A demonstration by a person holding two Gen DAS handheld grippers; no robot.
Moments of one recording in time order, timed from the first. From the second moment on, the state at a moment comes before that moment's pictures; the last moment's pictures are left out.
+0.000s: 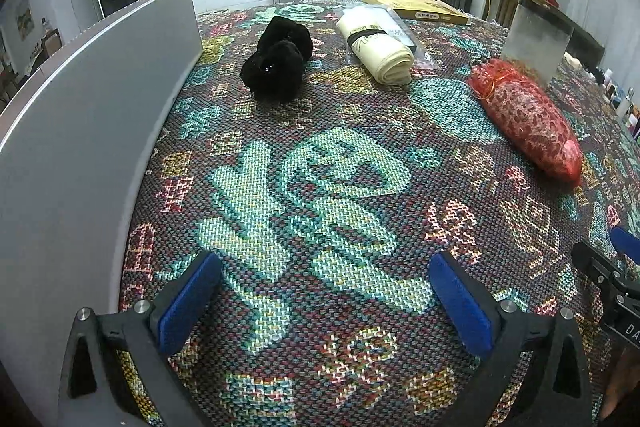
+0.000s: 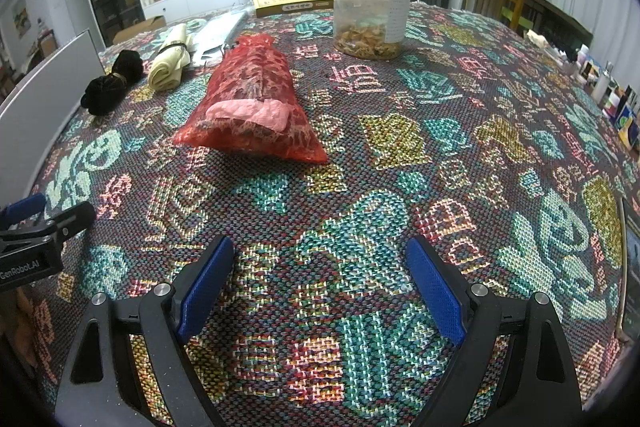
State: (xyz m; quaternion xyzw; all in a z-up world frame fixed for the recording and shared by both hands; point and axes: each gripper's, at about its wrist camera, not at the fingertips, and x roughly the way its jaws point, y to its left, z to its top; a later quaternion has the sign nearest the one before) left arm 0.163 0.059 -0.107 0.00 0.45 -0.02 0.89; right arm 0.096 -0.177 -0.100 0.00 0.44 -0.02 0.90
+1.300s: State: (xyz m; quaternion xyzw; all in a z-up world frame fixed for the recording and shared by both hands) left arm 0.162 0.060 -0.108 0.00 0.45 -0.02 0.89; right arm 0.062 -0.212 -0.061 0.14 0.32 -0.02 0.94
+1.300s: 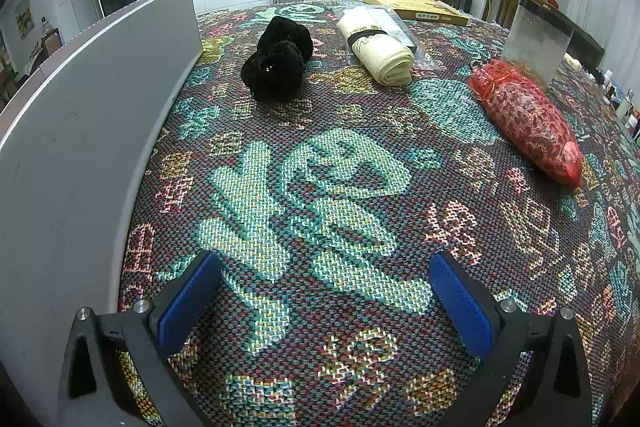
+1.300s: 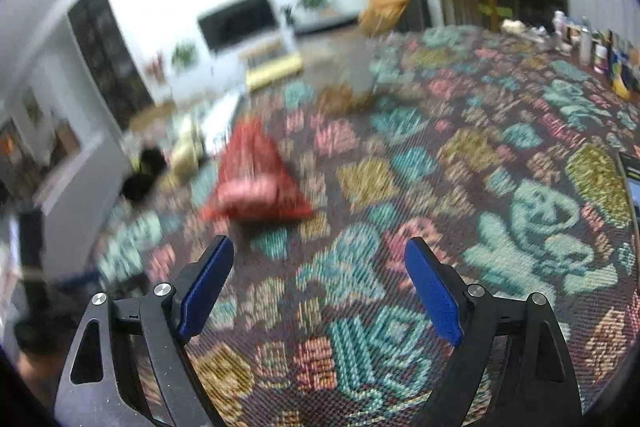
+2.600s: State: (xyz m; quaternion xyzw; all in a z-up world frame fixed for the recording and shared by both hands) left arm 0.199 0.053 -0.084 -0.07 0.46 -0.06 0.88; right arm 0.168 -0.238 -0.096 0.04 0.42 -0.08 0.90
